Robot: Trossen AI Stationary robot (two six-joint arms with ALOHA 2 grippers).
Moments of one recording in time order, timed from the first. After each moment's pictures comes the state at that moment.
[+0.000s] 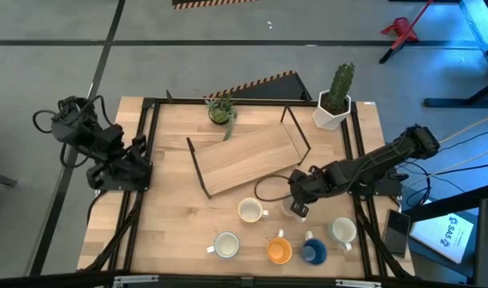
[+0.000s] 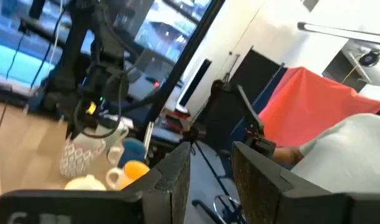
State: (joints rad) left arm -0.84 0.50 0.97 -0.36 -0.46 -0.50; right arm 0.36 1.42 1.04 -0.87 0.10 0.88
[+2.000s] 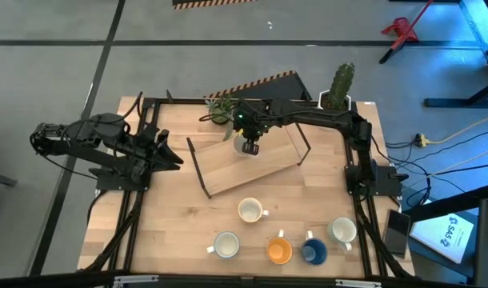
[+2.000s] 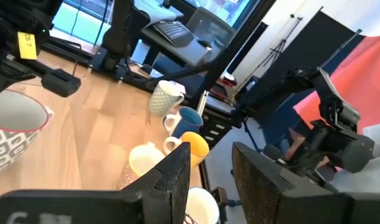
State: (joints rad) left arm -0.13 0.65 0.97 -0.49 0.14 -0.54; right arm -0.24 2.03 1.92 -1.01 0.01 -0.11
